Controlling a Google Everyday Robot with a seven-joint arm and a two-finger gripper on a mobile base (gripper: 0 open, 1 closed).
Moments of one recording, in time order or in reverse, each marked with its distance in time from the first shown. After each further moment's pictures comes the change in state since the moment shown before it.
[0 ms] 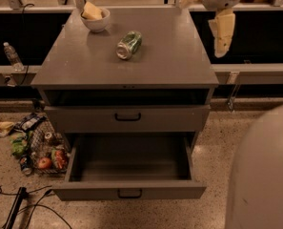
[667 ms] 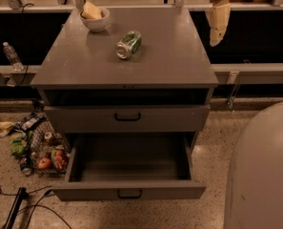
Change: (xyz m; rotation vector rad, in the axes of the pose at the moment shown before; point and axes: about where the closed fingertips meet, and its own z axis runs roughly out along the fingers) arm -0.009 -0.041 -0.013 0.149 -0.035 -0.134
